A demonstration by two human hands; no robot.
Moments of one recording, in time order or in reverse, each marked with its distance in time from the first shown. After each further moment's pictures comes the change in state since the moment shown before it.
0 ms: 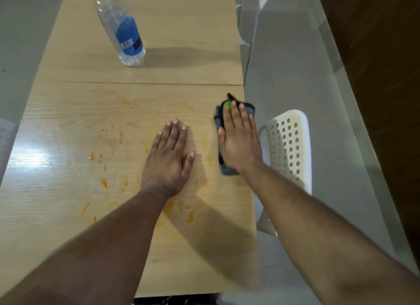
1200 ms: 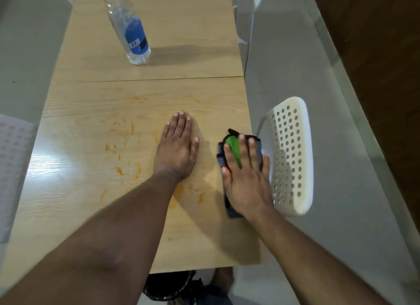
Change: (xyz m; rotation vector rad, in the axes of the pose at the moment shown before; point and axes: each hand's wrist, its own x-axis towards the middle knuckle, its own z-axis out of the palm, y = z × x) left_hand -0.004 0.001 -0.008 -0.055 0.006 0.001; right_hand -0.145 -0.028 0.013 -0.037 -0.028 0.091
